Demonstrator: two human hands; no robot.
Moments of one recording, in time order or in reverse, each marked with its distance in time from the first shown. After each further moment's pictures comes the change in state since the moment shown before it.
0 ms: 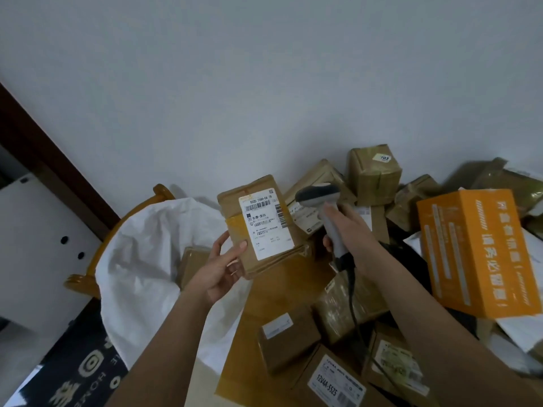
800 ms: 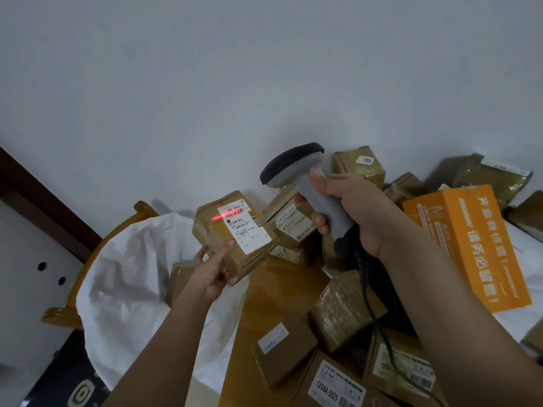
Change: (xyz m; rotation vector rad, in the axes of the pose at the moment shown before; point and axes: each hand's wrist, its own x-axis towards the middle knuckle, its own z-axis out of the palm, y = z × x) left_hand 0.039 0.012 0.016 -0.035 0.286 -0.044; right_hand -0.027 -0.087 -0.006 0.162 -0.173 -0.026
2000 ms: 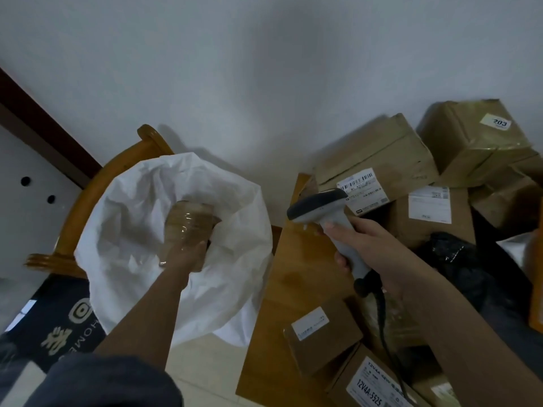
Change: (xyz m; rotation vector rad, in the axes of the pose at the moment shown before) left_hand 0.153 -0.023 -0.166 0.607 0.331 -0.005; right_hand 0.105 0.142 0.060 -0.359 -0.027 0.334
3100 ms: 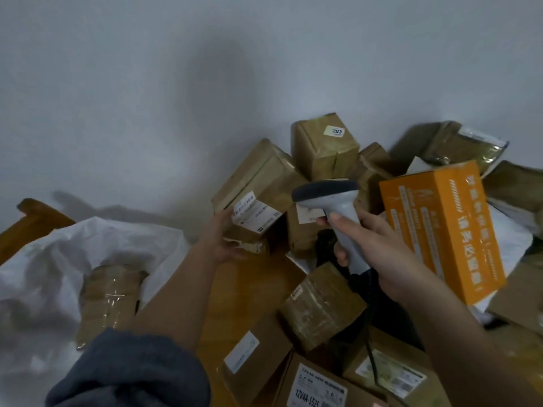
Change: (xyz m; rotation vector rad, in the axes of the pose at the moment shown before) left_hand -0.107 0.146 0.211 -0.342 -0.673 -0.258; right_hand -0.087 0.016 -0.128 0.355 0.373 -0.214
